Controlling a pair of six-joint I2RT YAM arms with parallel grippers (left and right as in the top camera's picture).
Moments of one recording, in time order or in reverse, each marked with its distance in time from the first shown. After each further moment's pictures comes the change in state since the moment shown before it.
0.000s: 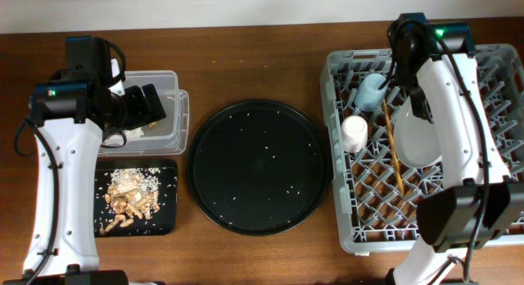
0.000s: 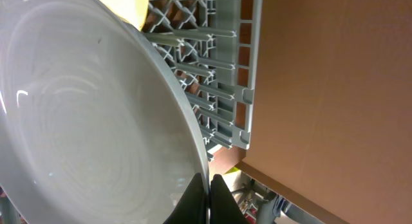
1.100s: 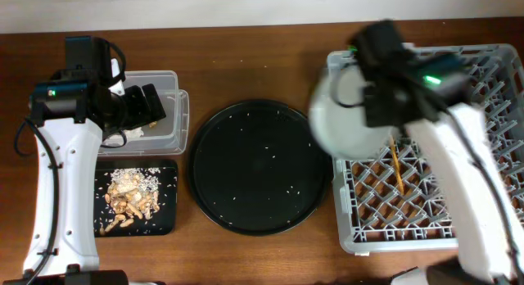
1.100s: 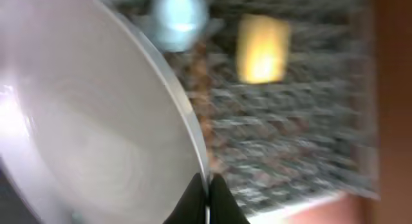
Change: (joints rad) left arm 0.000 0.000 0.000 0.000 0.000 0.000; right arm 0.290 -0.290 0.000 0.043 -0.286 0.189
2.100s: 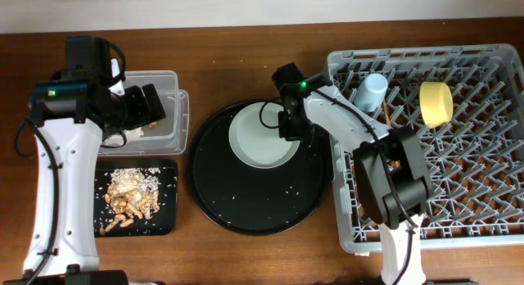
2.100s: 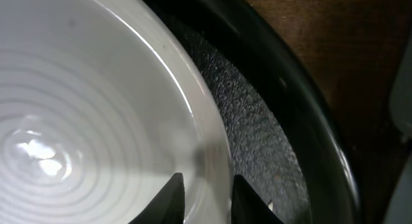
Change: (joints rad) left arm 0.000 0.000 0.000 0.000 0.000 0.000; right arm 0.101 0.570 -0.315 0.692 -0.490 0.130
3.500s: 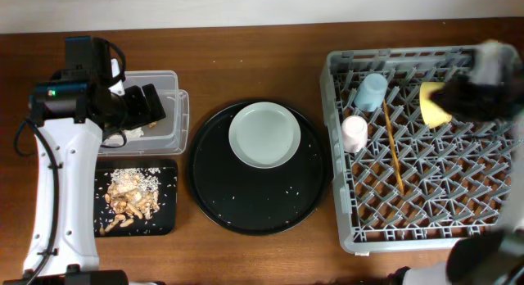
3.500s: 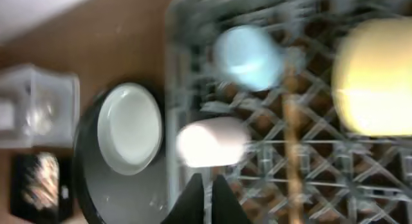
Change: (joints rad) left arm 0.000 0.000 0.000 -0.001 0.001 0.000; right arm -0.768 -0.584 -0.001 -0.246 -0.561 -0.511
